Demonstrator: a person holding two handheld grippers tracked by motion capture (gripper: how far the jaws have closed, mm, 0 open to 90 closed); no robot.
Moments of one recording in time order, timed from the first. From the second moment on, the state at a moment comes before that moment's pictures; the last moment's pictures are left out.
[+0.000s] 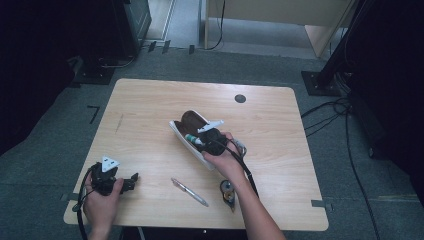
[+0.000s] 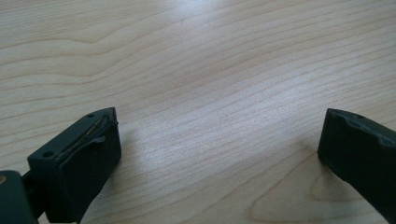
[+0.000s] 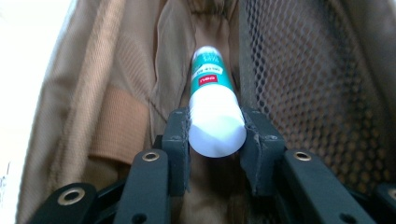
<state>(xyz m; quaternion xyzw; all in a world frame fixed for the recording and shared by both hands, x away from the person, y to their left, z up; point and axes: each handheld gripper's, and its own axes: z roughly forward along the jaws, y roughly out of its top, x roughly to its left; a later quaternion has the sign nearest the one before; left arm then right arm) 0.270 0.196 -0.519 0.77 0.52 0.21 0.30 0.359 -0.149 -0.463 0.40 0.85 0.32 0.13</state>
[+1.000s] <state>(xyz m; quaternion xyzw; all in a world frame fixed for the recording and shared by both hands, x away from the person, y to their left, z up) 0.270 0.196 -0.519 0.77 0.52 0.21 0.30 0.346 -0.160 -0.438 0.39 0.83 0.37 0.15</state>
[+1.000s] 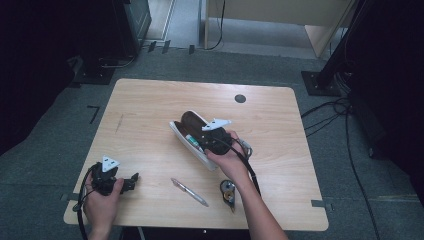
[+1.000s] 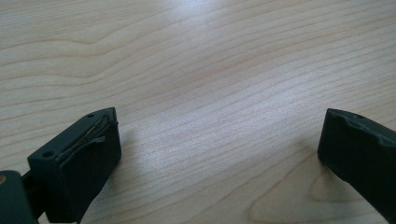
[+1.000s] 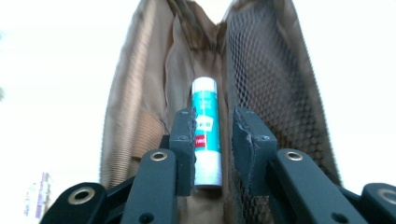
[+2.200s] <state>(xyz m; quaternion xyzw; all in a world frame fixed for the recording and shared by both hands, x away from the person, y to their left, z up) 0.270 0.196 -0.519 0.77 0.52 0.21 0.30 0.269 -0.188 -0.405 0.37 0.80 0.44 0.17</state>
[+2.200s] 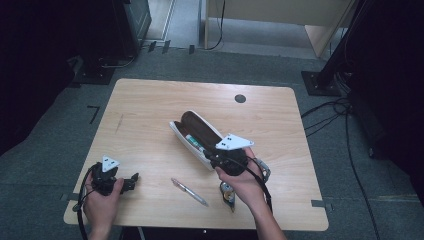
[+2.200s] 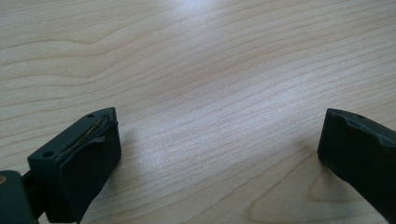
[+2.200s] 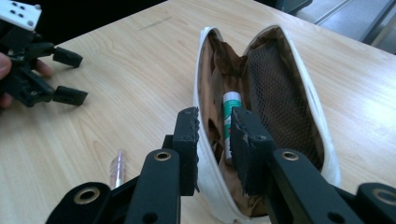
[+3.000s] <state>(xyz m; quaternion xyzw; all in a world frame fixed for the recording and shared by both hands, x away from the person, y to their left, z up) 0.270 0.196 -0.519 0.77 0.52 0.21 0.30 0.225 -0.176 -0.450 0.34 0.82 0.43 0.13</state>
